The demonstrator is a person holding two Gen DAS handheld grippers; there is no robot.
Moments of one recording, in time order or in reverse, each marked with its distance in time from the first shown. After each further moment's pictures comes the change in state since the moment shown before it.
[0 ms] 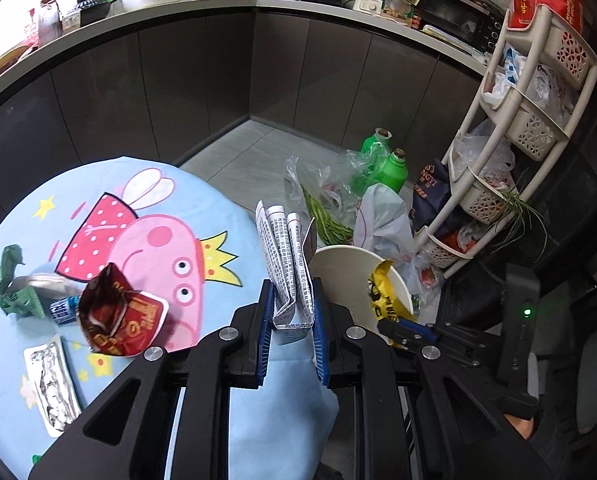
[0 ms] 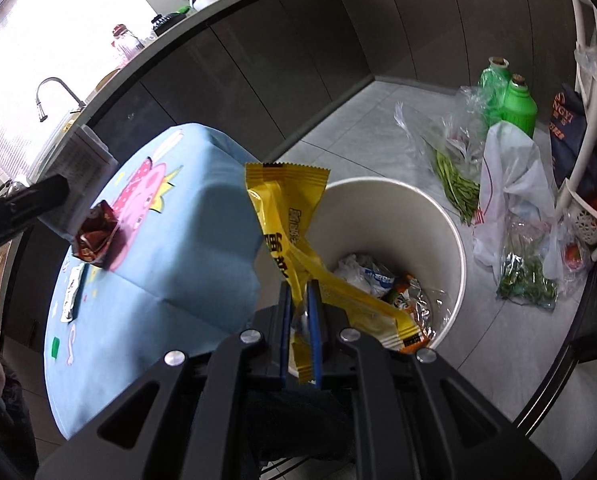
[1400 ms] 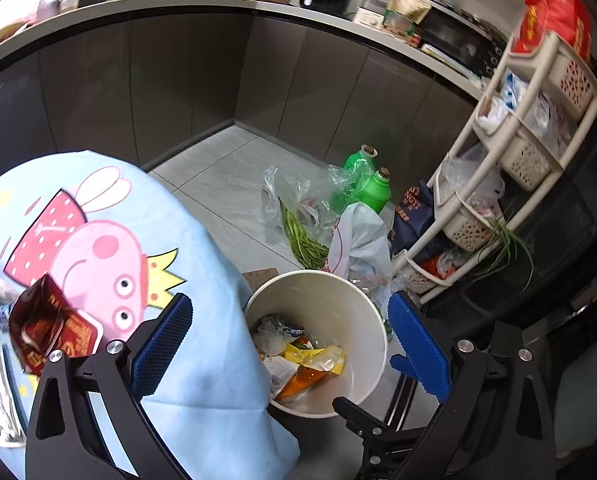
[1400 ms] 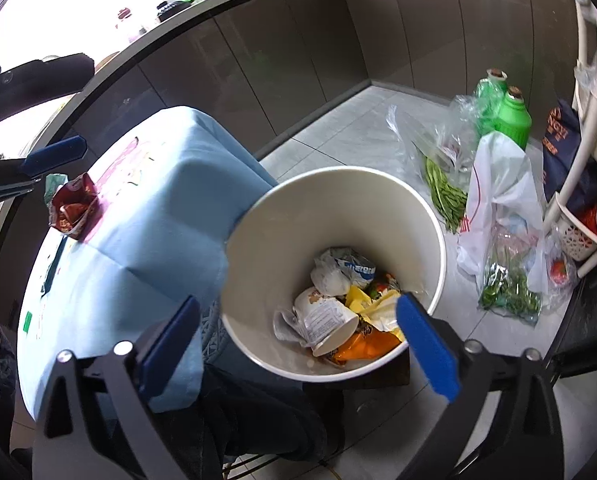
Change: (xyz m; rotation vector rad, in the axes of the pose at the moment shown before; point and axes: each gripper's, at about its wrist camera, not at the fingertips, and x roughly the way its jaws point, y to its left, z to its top) left arm 0.035 -0.005 0.011 -0.097 -0.054 -0.093; right arm 0.001 -0.006 -0.013 -0.089 -0.016 -0.053
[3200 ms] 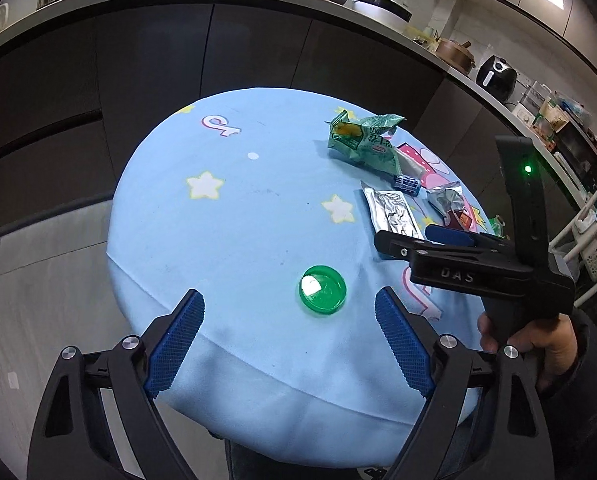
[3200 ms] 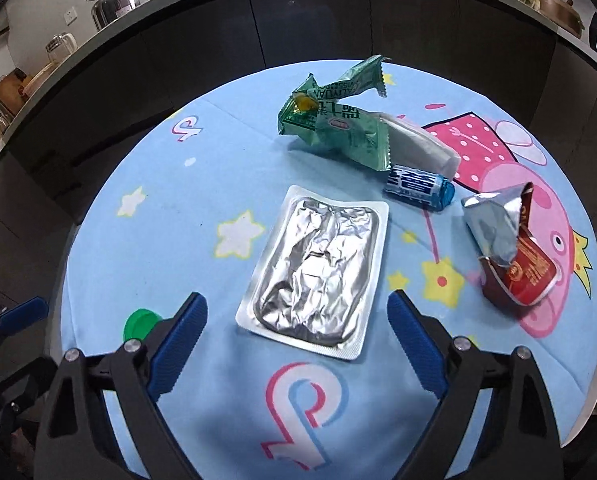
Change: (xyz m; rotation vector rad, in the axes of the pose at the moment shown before) left arm -0.247 0.264 -0.211 -0.414 -0.107 0.336; right arm 0.083 0.375 -0.014 -0.522 0.187 0.116
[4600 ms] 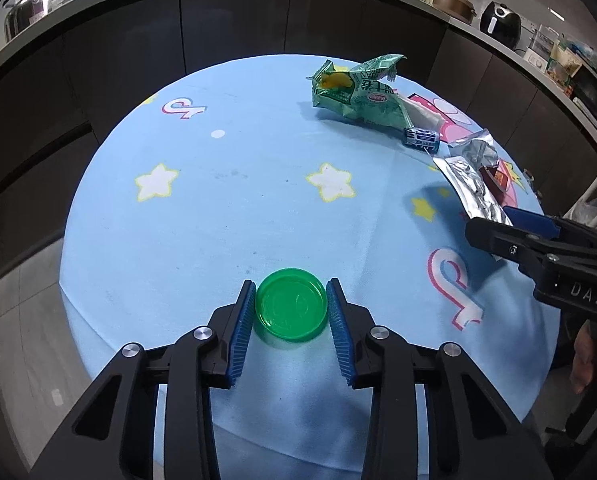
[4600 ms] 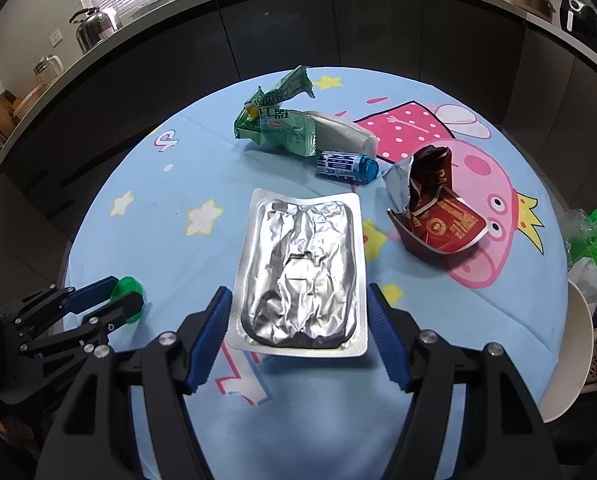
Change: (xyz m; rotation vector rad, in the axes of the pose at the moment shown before) left arm 0.065 -0.042 0.004 0.116 0.092 0.113; right arm -0.045 -0.035 -0.026 0.071 -0.045 -0.017
